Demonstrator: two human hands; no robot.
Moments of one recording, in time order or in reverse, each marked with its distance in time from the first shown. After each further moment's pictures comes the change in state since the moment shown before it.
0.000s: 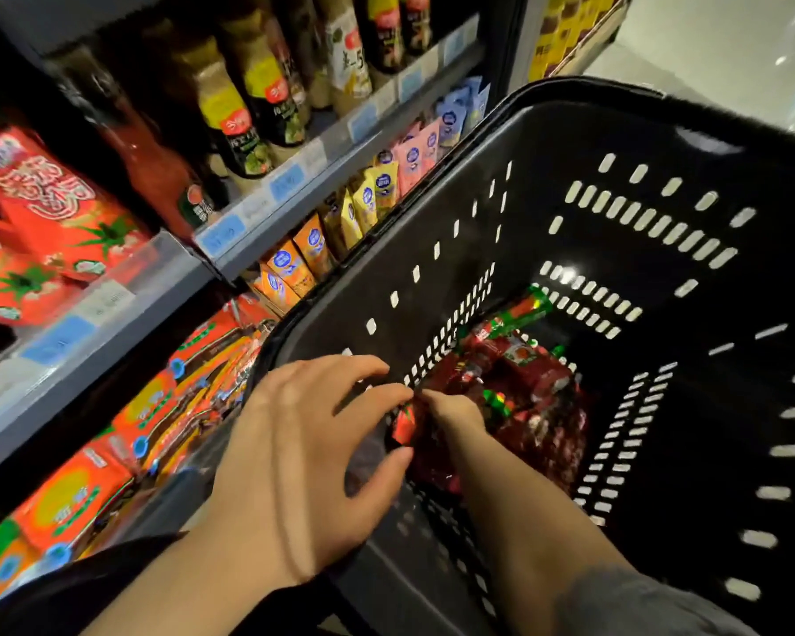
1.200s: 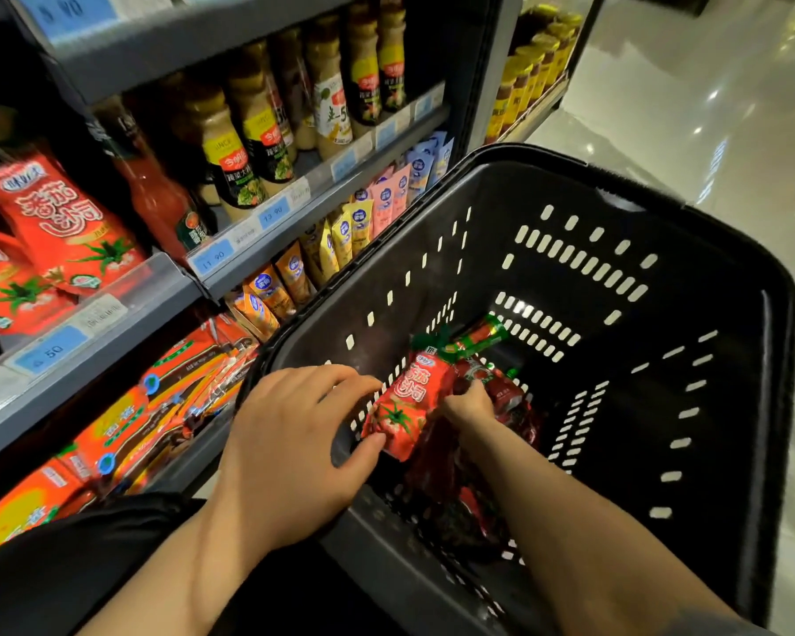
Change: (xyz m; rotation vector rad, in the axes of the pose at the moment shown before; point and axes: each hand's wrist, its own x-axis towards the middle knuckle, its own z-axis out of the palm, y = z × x) left_hand -0.002 0.001 0.000 -0.027 0.080 -0.012; right_hand -0.015 -0.002 -0.059 0.019 0.286 -0.225
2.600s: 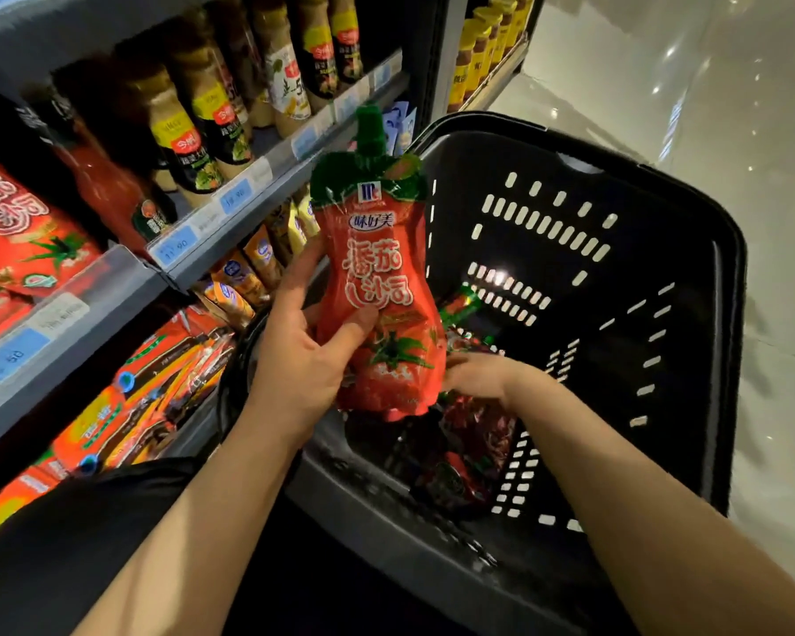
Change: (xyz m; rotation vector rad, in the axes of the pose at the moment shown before) left_hand 0.050 0.020 0.005 -1.185 0.211 -0.305; right_hand -0.074 -0.040 -0.075 -0.400 -0.512 -0.180
